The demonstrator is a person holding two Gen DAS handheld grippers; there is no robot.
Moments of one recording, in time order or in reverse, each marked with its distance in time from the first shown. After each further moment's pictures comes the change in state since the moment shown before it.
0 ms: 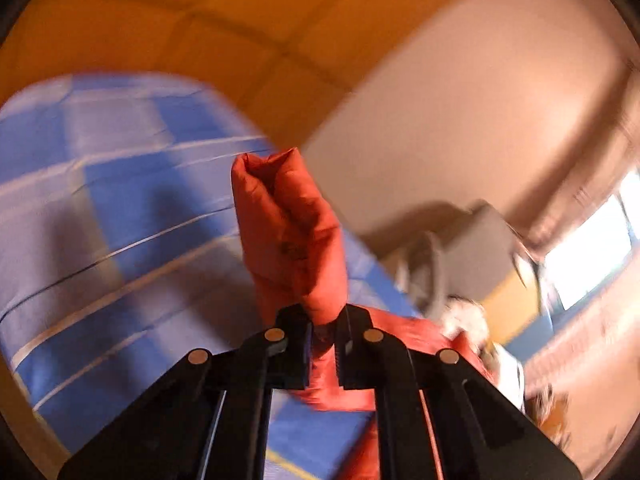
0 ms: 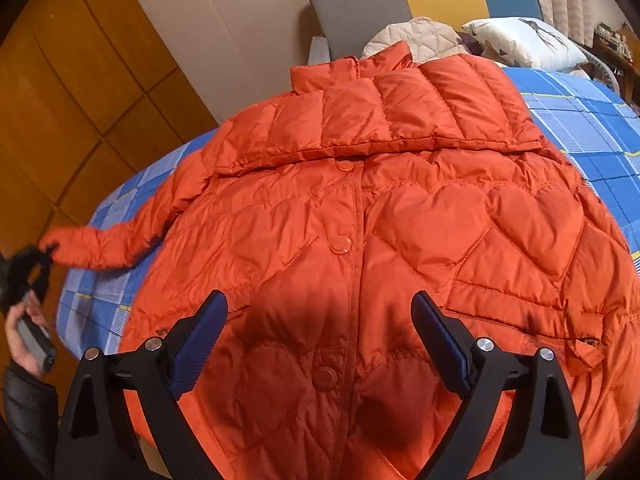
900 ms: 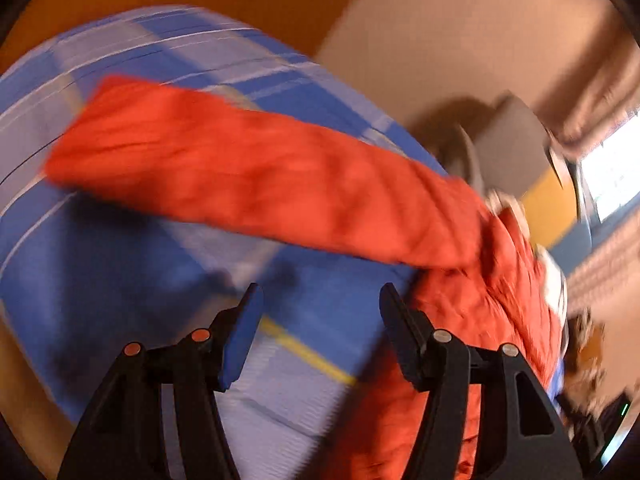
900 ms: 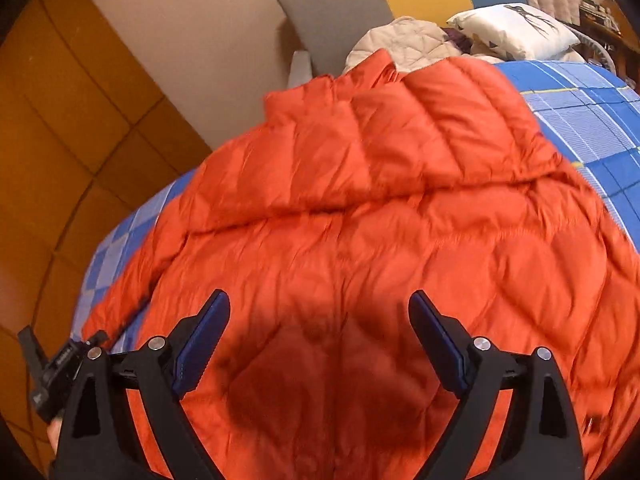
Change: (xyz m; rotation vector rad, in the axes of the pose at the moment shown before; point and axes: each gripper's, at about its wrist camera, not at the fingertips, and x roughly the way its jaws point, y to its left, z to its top) left arm 0.012 0.024 -0.104 0.014 0.286 0.190; right arm 0.025 -0.022 0.036 0.067 -0.032 0.018
